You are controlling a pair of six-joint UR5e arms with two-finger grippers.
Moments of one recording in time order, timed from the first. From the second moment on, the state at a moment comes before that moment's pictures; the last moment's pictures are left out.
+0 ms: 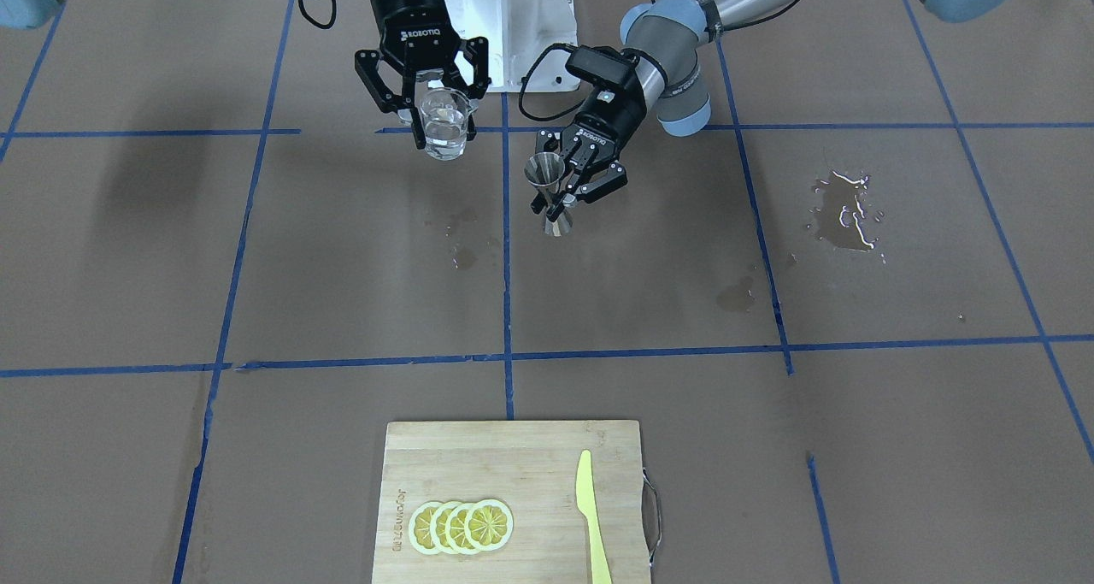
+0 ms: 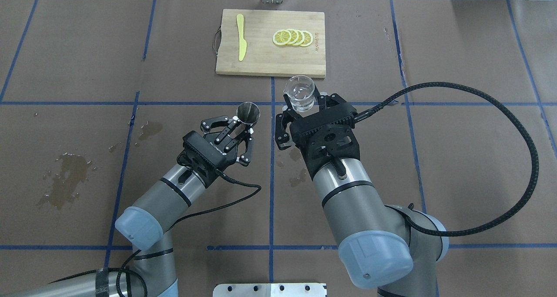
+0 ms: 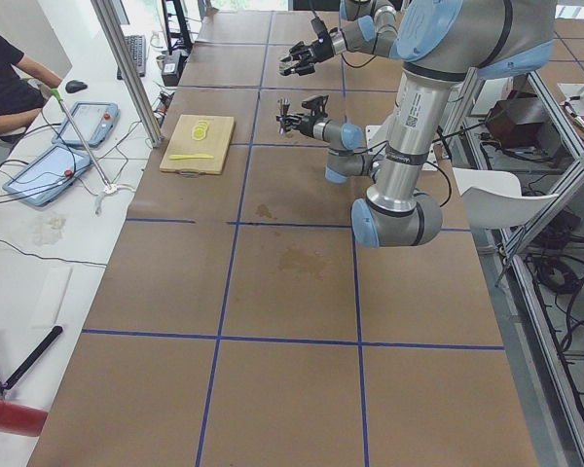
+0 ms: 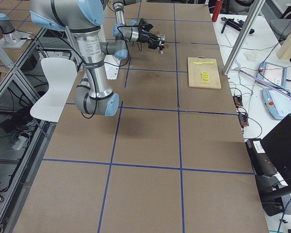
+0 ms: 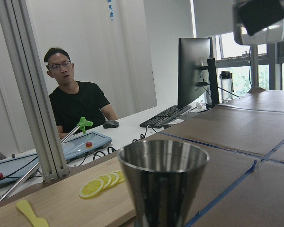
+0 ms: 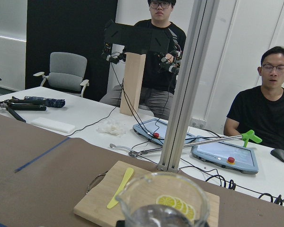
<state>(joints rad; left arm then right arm) -0.26 -2.09 -1.46 -3.11 -0.91 -0.20 0.19 -1.10 2.00 -1.05 0.61 0.68</state>
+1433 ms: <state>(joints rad) -0.26 -2.16 -1.41 -3.10 -0.91 -0.19 0.19 -1.02 2.00 -1.31 0.63 0.53</state>
